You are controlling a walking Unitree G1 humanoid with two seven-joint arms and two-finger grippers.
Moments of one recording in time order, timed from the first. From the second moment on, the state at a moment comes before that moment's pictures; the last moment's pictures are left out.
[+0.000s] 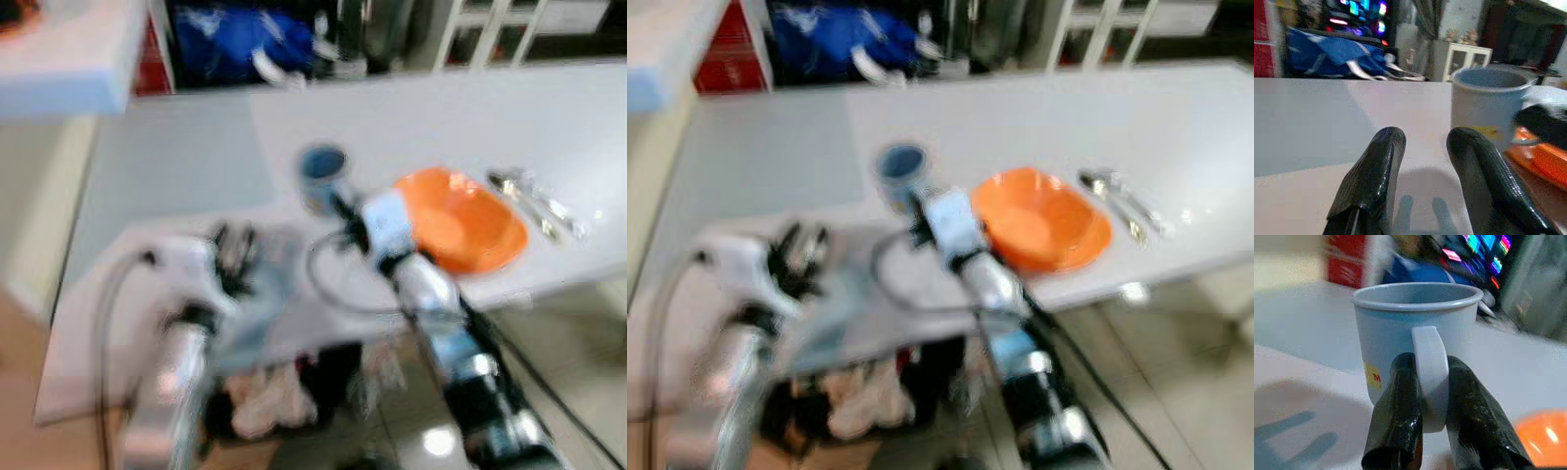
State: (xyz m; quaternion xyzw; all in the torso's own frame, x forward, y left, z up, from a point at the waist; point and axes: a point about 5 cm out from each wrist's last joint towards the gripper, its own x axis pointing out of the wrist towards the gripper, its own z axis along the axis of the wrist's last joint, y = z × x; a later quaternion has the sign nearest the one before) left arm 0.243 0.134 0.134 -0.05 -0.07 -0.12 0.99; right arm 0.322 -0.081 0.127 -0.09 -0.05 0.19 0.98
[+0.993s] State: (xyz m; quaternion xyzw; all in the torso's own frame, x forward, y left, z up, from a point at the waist) left arm 0.221 0.138 0.142 -0.03 -0.05 -0.16 0.99; right arm 0.338 -0.090 0.102 -0.04 -0.02 0.12 0.99
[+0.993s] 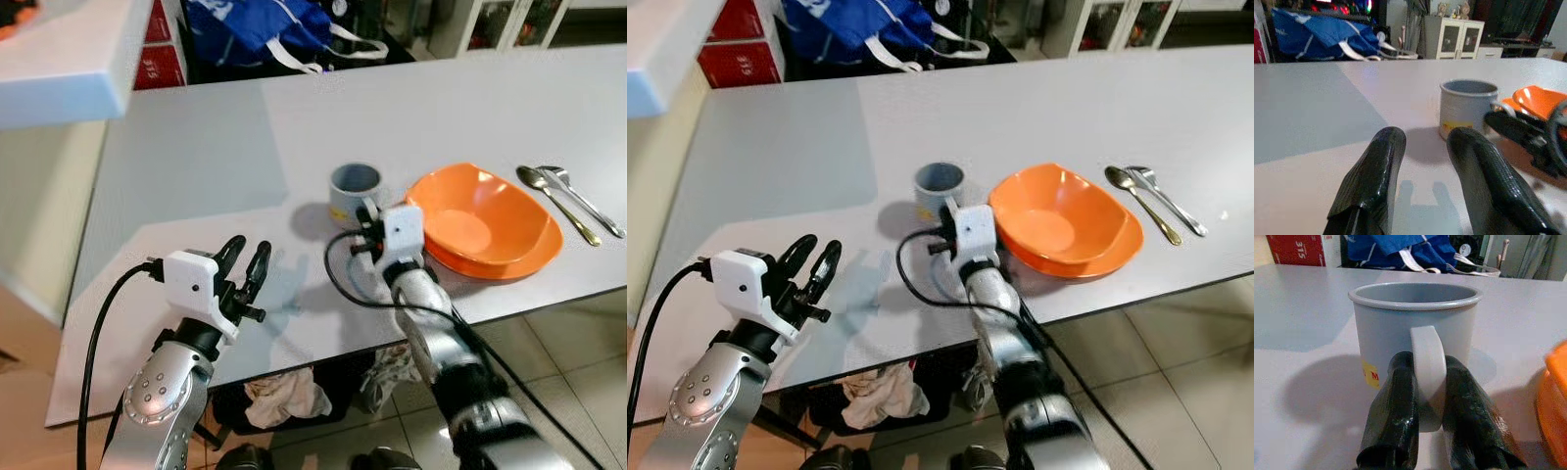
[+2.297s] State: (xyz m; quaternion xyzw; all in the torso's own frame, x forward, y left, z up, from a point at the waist) left arm 0.230 0.146 0.130 -0.04 -0.02 -0.12 0.99; right arm 0.284 -0.123 0.113 0.02 -0.08 0.21 0.97
